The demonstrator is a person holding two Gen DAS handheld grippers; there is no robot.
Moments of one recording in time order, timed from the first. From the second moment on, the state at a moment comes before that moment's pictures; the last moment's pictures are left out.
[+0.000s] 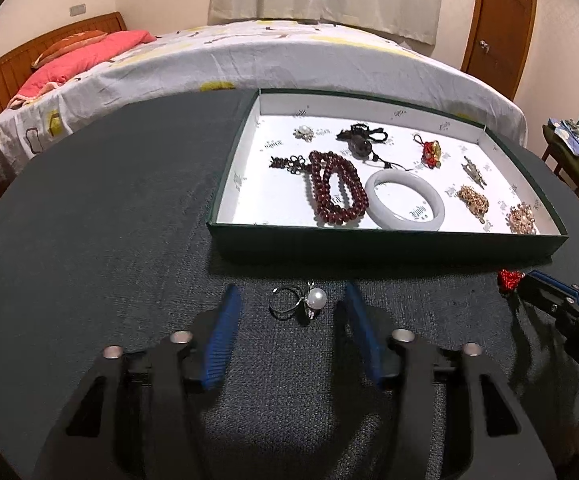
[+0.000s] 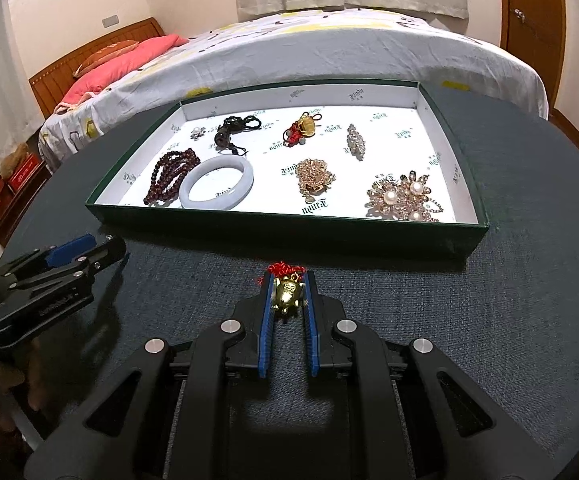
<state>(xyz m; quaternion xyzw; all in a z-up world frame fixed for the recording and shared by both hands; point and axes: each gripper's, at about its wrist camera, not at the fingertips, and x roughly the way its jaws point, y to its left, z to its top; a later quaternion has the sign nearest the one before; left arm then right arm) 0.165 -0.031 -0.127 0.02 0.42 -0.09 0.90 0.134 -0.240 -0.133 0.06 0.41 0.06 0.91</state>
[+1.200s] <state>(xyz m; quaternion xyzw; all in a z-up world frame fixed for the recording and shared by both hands) 0.158 -0.038 -0.108 0.03 0.40 -0.12 0.91 0.134 -0.242 -0.125 0.06 0.40 0.06 0.91</state>
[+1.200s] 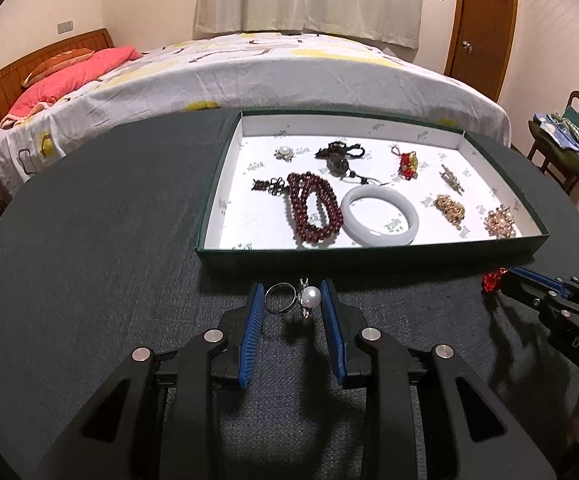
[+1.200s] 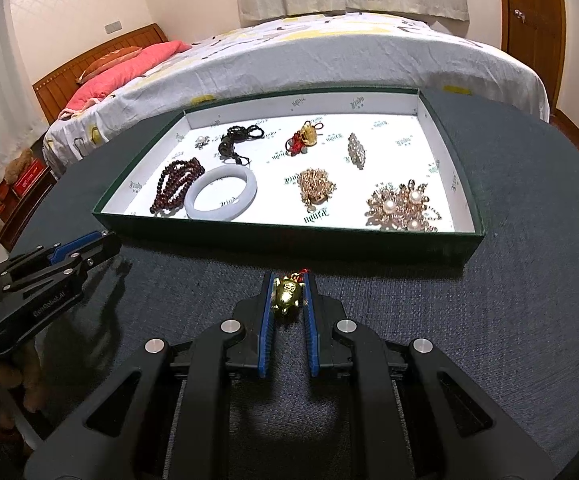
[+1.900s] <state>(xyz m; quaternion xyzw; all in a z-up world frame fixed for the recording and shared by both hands) 0.182 -0.081 -0.062 0.02 0.34 -0.17 0.92 0.152 -0.268 -0.069 0.07 0.33 0.04 0.94</state>
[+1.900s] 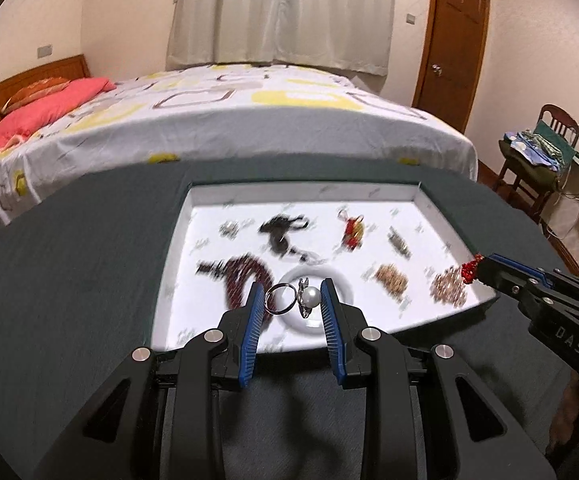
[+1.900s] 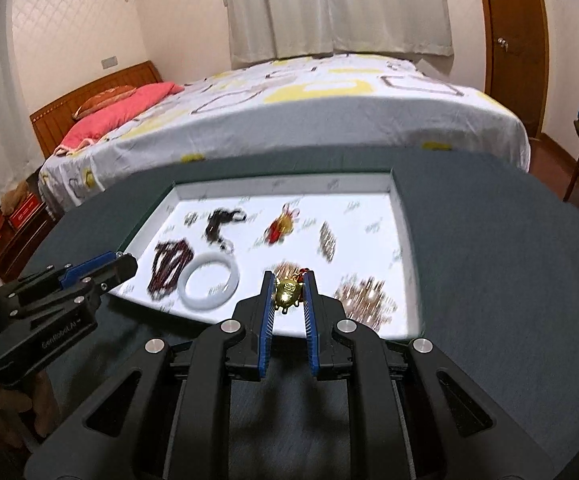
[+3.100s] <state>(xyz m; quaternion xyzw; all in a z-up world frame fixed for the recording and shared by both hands) 0.313 -0.160 -0.095 0.05 0.40 -0.15 0.90 0.285 -0.309 -0.094 0.04 0.36 0.00 0.93</state>
